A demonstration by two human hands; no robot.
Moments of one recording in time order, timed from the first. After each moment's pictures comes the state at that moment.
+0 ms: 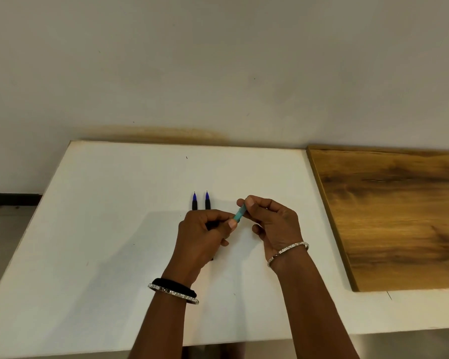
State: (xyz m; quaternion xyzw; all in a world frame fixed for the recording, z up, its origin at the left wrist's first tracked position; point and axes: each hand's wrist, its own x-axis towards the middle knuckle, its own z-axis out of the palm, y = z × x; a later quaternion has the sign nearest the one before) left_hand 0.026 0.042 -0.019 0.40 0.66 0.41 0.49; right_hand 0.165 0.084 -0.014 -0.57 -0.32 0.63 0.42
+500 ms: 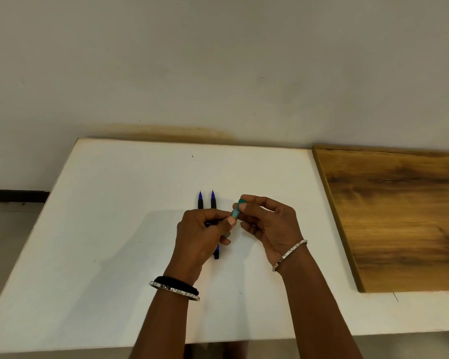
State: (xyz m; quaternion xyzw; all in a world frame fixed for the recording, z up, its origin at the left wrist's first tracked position) left_hand 0.019 0.041 -0.021 0.33 0.67 0.43 0.50; right_hand 0.157 0.083 -0.010 -0.54 -0.30 0.67 0.41
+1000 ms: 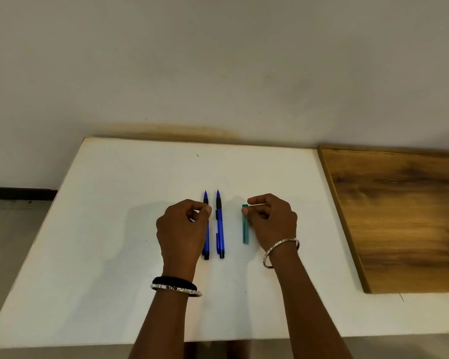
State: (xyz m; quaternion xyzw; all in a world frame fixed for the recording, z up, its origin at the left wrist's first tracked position) left_hand -0.004 0.038 -0.023 0.38 0.81 0.39 0.24; right_hand 0.148 0.089 -0.036 -0.66 -0.55 0.38 0.33
